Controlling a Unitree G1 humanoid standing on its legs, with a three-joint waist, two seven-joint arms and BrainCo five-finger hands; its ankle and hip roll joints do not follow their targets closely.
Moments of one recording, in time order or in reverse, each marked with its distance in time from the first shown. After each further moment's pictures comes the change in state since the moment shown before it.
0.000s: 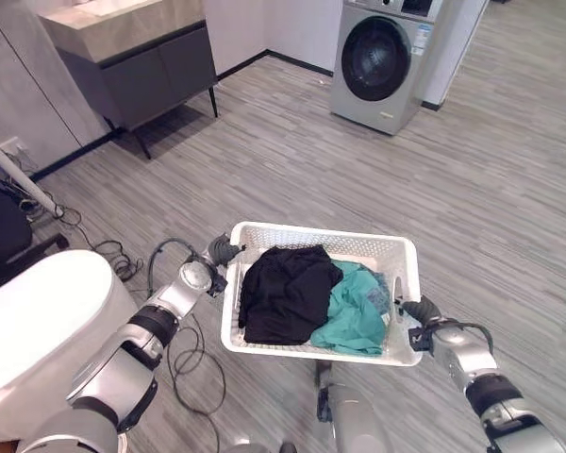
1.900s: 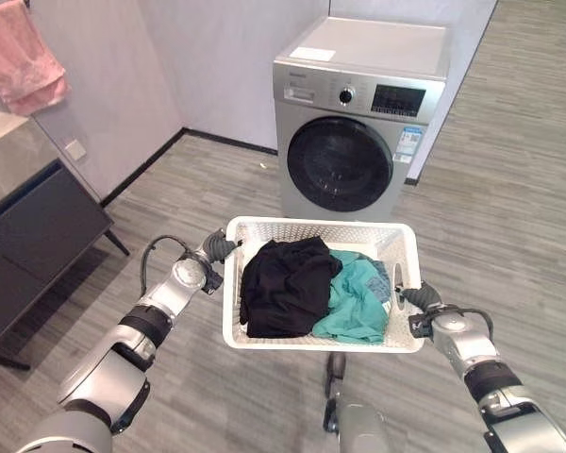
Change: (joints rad) left arm 0.010 -0.017 0.022 -0.033 0.003 -0.008 -0.012; right arm -0.042 -0.049 -0.031 -0.008 -0.055 0.002 0.004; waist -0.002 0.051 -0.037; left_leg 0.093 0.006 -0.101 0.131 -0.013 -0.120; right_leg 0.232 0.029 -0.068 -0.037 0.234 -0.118
